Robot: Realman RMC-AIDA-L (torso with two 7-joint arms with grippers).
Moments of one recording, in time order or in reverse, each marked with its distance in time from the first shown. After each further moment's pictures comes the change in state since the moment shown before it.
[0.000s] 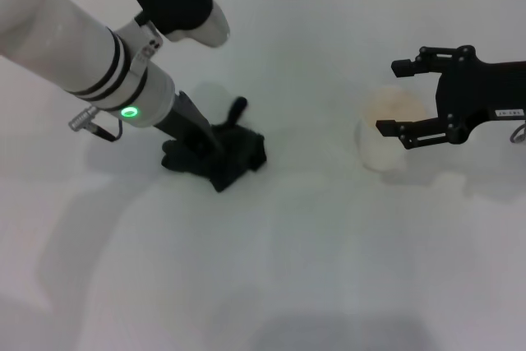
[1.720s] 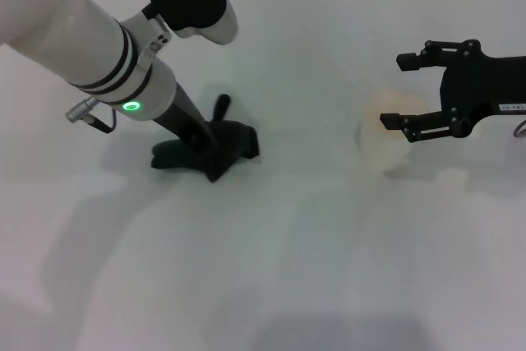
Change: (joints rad) left arm 0.013 0.002 0.084 0.113 0.107 0.030 -0.129; right arm 0.003 -0.001 0.014 0.001 -0.003 0.009 0.001
